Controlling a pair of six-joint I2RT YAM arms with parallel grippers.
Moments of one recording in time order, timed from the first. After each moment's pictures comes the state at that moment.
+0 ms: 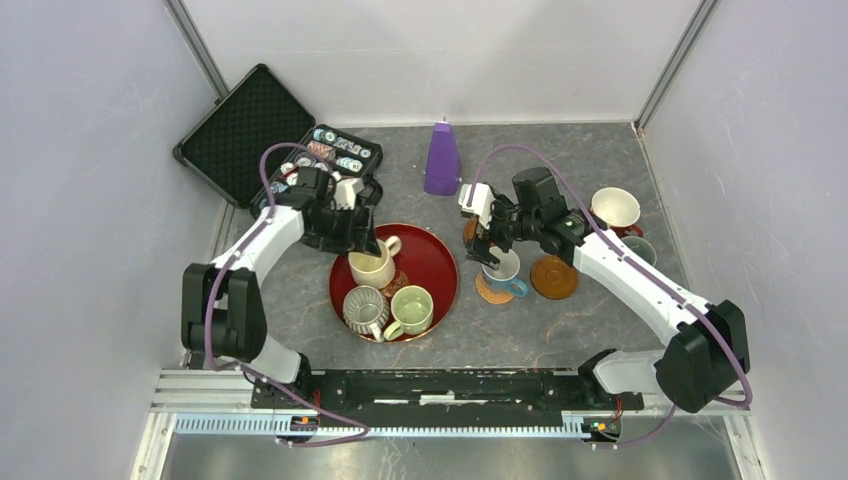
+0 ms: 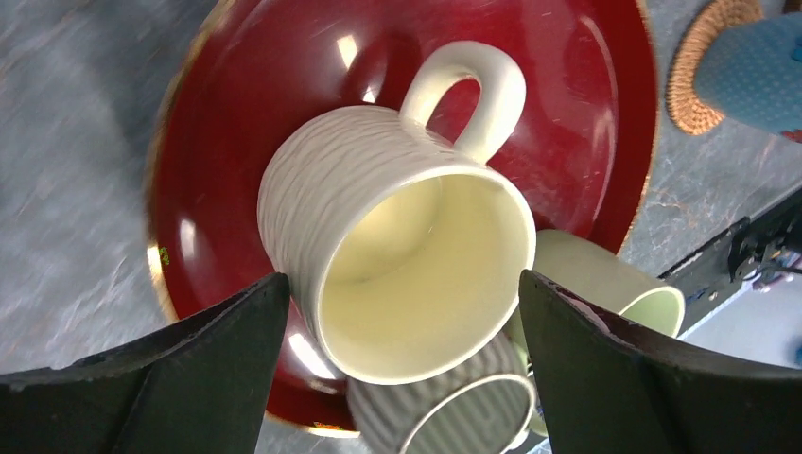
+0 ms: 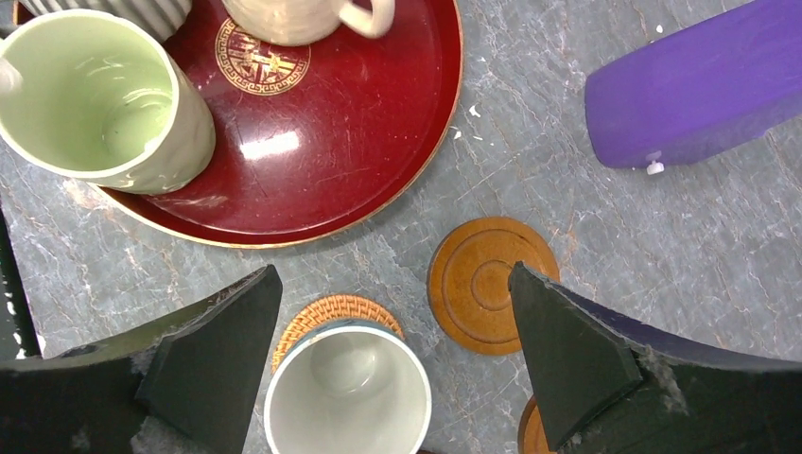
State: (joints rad) left arm -0.13 1.50 1.05 -0.72 0.48 -0.02; right arm 0.55 1.31 1.05 -0.44 -0.49 -0.61
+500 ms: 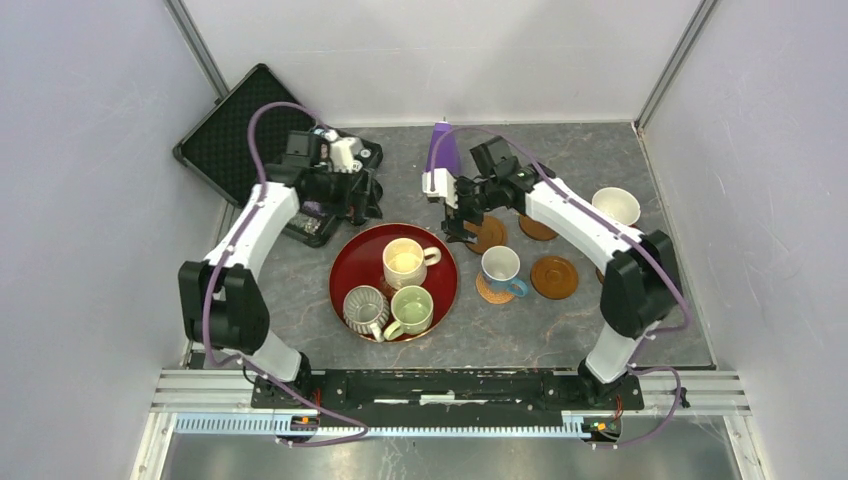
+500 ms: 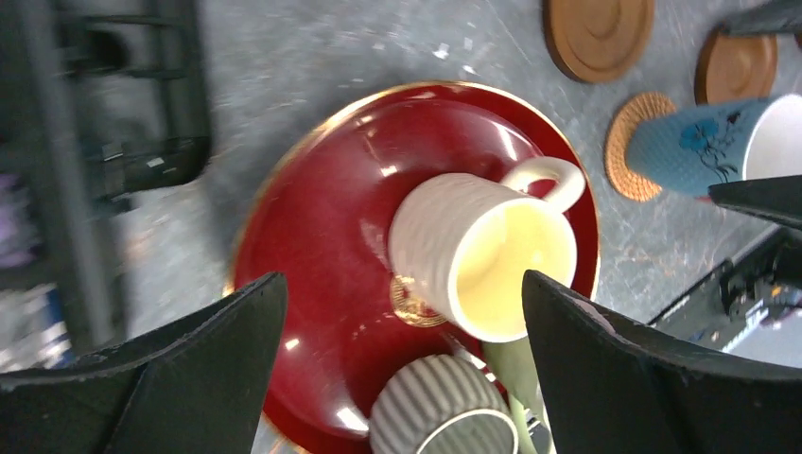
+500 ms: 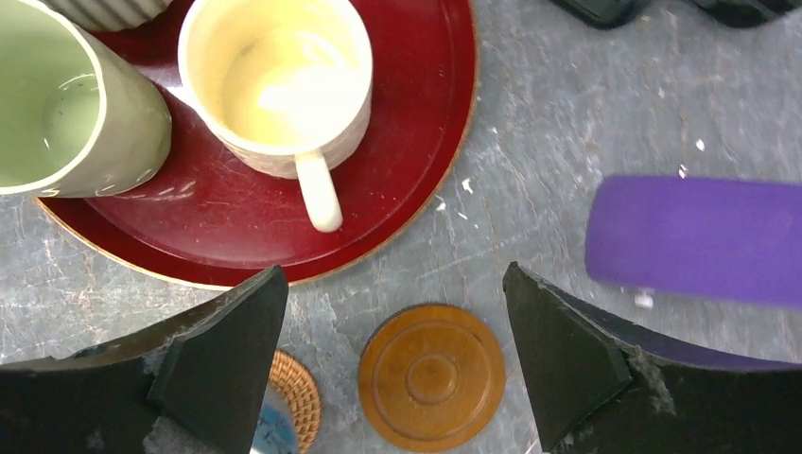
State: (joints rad) left arm -0.19 1.59 1.32 -0.72 0.48 0.03; right arm 0.55 1.70 1.43 -0.62 -0.61 -0.86
